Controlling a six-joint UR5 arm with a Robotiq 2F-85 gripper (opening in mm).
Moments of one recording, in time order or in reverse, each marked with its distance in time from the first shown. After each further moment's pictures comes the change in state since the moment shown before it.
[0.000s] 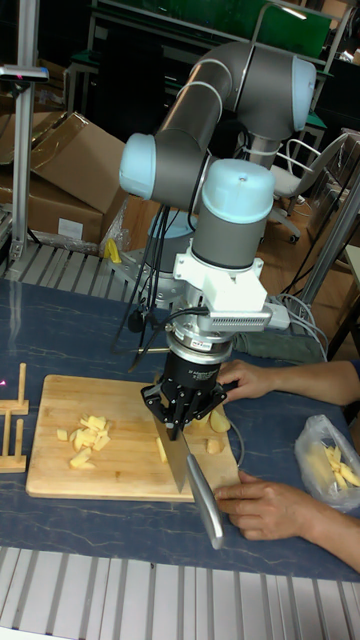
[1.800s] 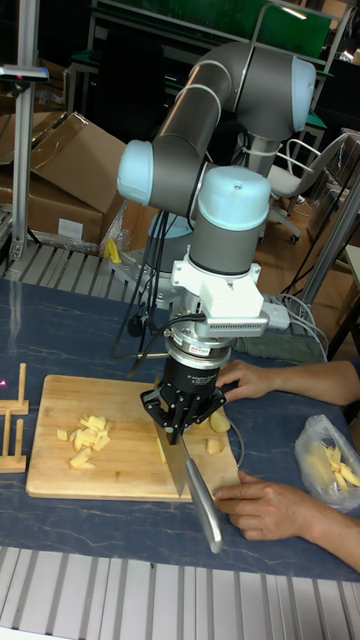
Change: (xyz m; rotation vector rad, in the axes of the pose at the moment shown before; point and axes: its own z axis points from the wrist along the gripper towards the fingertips) arm 0.000 0.004 0.008 -0.020 -0.004 0.008
